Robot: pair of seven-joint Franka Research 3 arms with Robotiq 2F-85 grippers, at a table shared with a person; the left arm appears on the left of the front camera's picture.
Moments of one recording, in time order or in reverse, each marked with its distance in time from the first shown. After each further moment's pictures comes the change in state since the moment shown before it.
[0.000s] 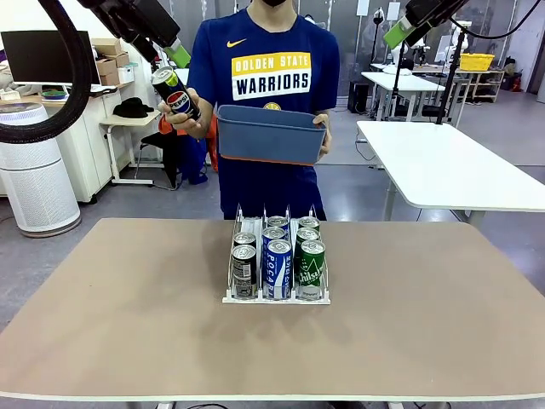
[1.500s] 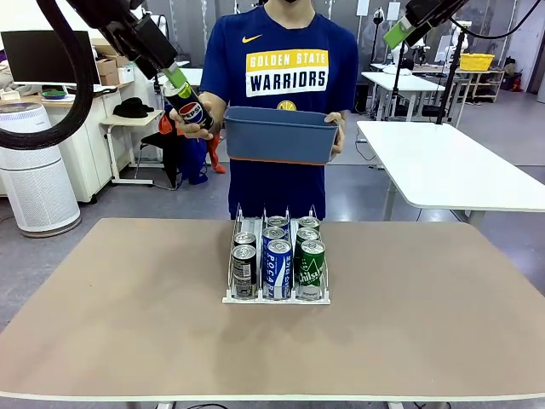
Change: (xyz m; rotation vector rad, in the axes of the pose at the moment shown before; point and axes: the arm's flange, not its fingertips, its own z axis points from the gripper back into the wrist) left arm -0.005 0.031 -0.032 0.003 0.089 -0.057; right arm 0.000 0.000 0.000 0.000 0.000 0.000
